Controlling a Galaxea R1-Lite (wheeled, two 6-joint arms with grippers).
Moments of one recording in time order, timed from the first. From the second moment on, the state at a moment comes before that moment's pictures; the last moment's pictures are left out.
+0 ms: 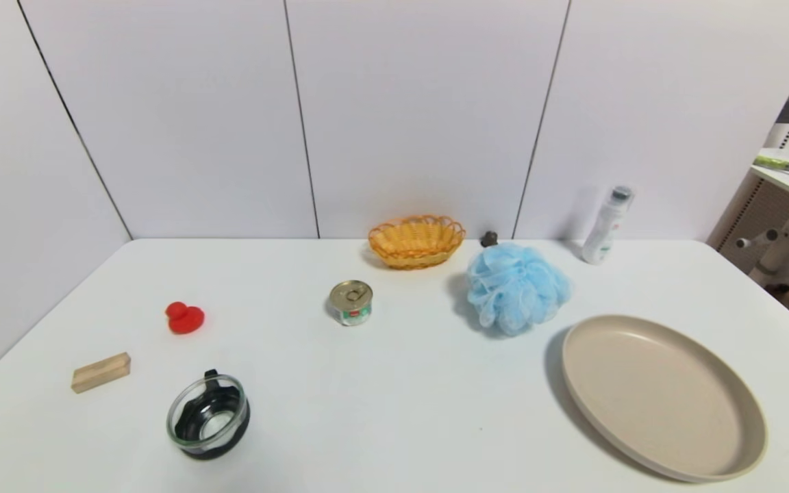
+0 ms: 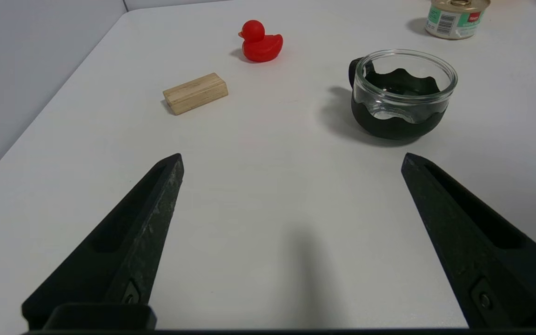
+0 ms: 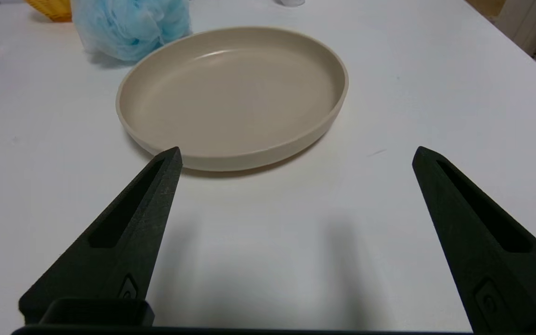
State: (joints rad) left arm -0.01 0.00 0.00 0.00 -0.03 0.05; right arm 0.00 0.07 -0.01 0.01 -0.02 0.04
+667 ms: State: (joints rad) left arm -0.01 0.00 0.00 0.00 -0.03 0.05; right arm 0.12 0.62 -0.57 0.13 0.02 0.06
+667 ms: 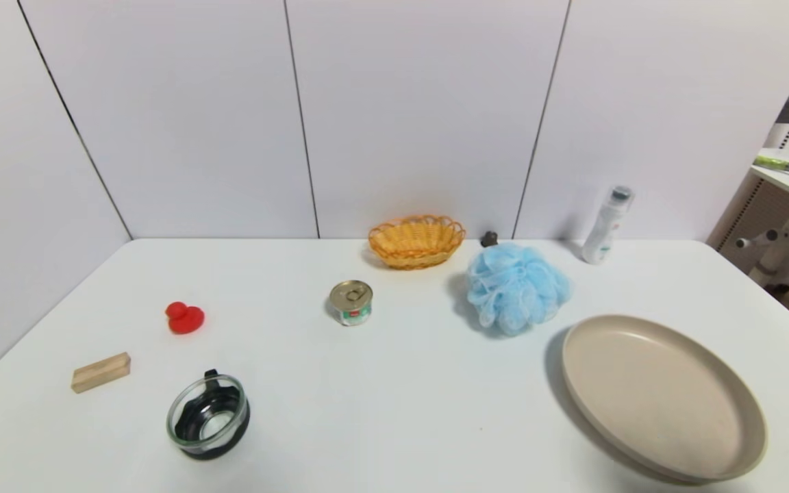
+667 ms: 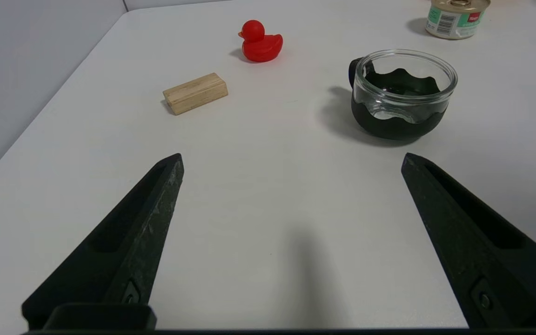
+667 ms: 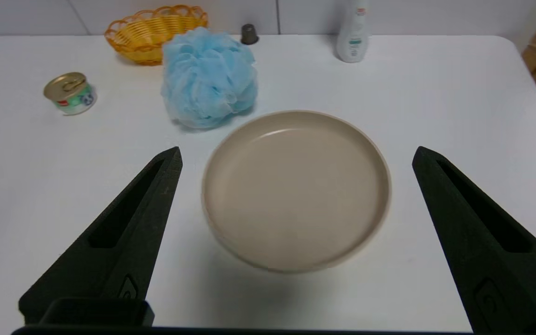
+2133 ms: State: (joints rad) left arm -0.01 0.00 0.00 0.00 -0.03 0.05; right arm 0.34 1.98 -1.41 0.15 0.22 -0.13
